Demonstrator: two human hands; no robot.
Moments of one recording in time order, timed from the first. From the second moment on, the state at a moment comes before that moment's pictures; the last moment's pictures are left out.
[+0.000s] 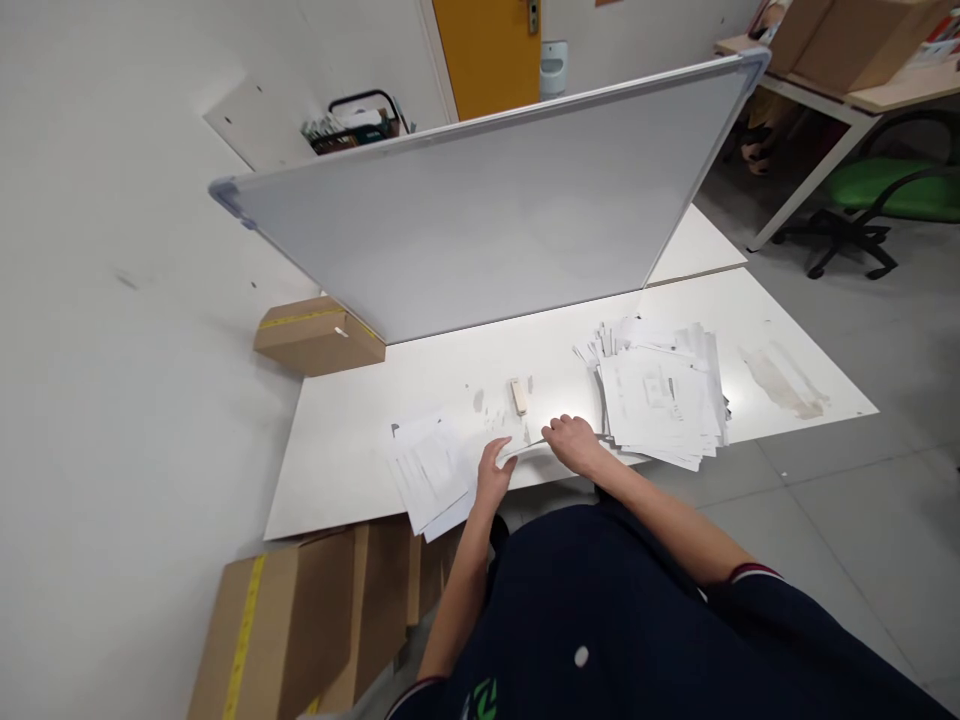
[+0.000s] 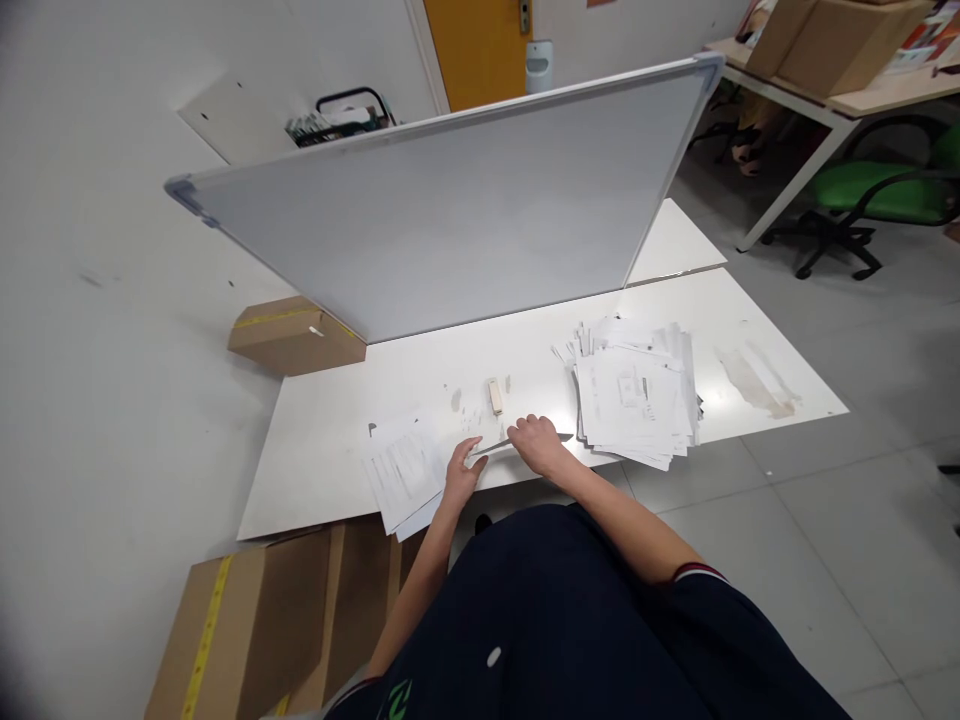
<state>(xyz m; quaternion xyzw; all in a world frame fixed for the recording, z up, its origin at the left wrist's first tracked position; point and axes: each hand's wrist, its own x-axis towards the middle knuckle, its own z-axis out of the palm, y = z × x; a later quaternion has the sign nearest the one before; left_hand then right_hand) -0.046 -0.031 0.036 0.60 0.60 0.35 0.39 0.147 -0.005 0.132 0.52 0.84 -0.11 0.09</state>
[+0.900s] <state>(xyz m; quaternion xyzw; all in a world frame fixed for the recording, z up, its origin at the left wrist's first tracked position) -0.050 -0.016 -0.020 0.37 0.70 0.36 0.49 0.194 -0.005 0.015 0.67 0.40 -0.61 -0.14</state>
